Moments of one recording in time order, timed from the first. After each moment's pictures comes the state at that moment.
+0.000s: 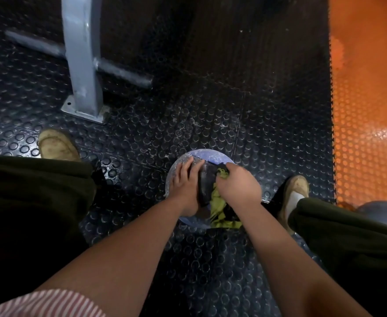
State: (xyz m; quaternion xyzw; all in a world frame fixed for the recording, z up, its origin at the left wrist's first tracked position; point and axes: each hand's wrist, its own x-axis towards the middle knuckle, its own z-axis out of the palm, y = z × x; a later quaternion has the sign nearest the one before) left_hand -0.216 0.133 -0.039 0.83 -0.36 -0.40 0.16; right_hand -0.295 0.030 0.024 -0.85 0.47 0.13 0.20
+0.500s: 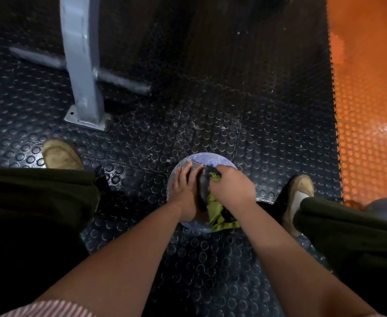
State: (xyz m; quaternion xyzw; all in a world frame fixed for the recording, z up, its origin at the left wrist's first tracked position) left_hand -0.214 0.136 -0.044 0.82 -0.37 -0.40 0.16; right_hand -0.284 0.036 0.026 -0.87 0.42 0.14 0.22
